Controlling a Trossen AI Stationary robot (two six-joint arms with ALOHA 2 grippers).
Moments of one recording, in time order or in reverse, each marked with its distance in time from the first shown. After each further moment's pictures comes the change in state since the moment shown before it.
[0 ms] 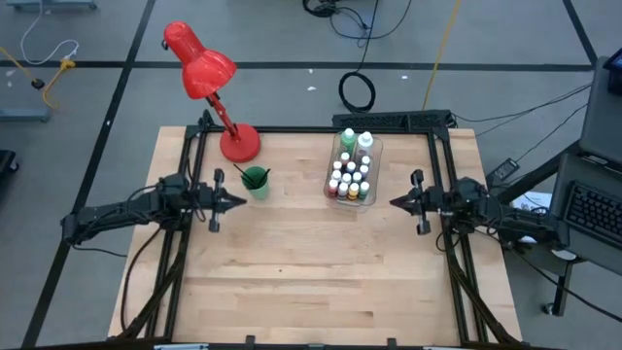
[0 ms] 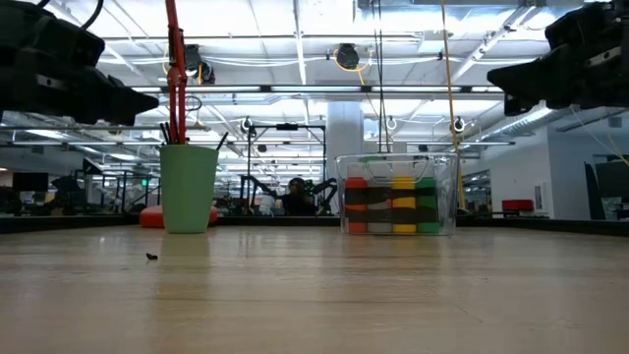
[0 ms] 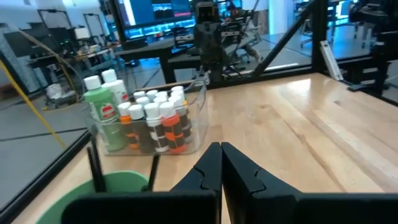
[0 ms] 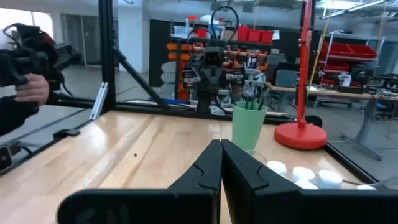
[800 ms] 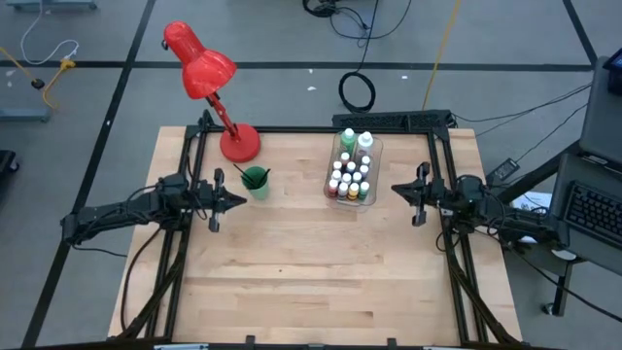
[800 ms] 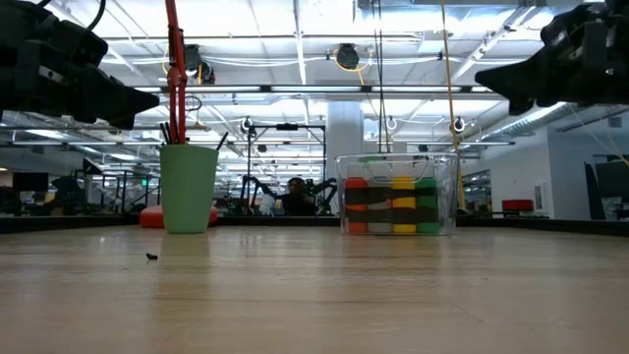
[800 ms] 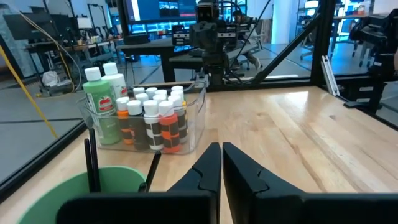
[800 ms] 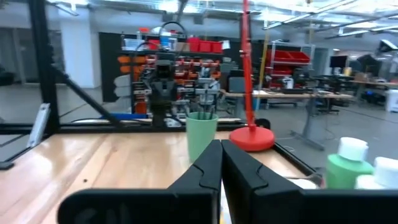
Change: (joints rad) left arm 0.000 0.000 0.000 0.013 -0.012 -0.101; right arm 0.000 0.000 0.000 0.057 0.212 0.032
